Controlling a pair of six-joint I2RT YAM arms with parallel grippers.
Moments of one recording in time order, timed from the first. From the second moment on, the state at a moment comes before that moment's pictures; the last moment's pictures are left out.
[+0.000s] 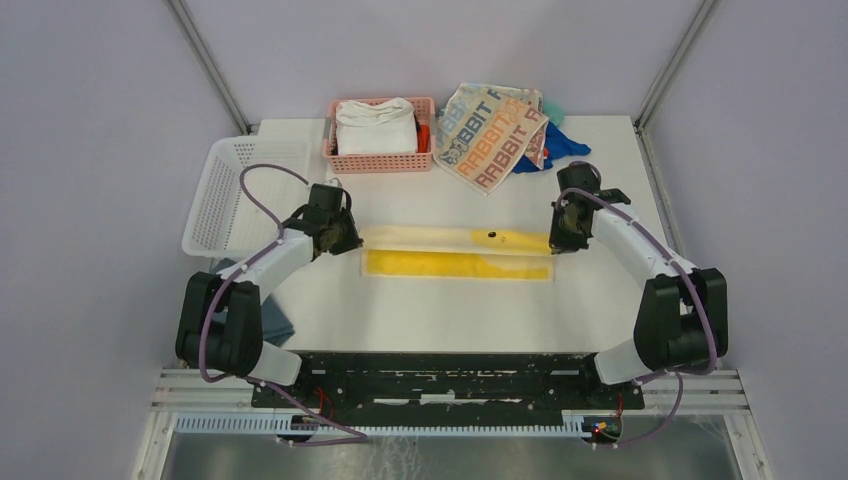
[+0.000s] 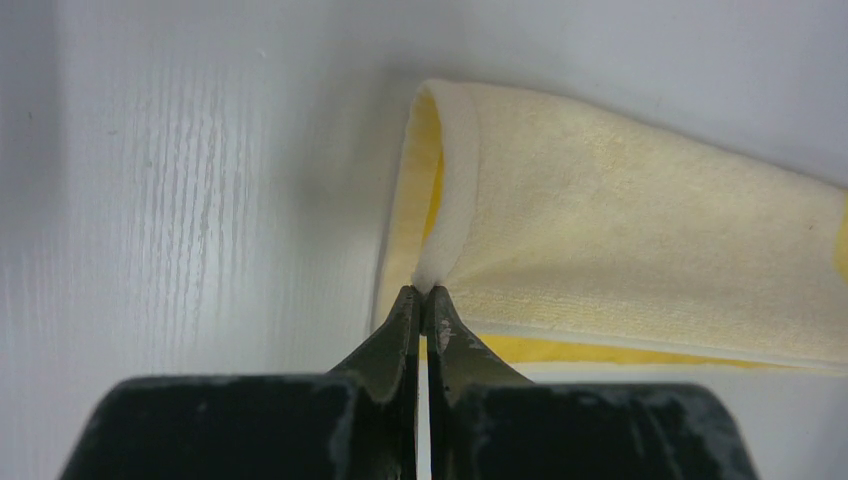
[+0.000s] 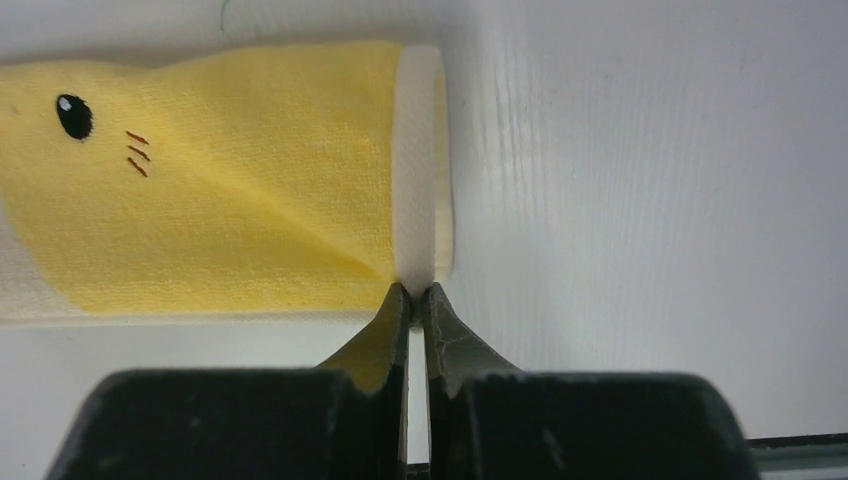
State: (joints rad) left arm -0.24 1.45 0.87 -0.32 -0.01 -0.51; right arm 0.16 1.49 1.10 -0.77 0.11 0.35
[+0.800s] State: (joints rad) left arm -0.26 1.49 0.71 -0.22 0.01 -0.56; right arm 0.16 1.58 0.89 -0.68 0.06 0.42
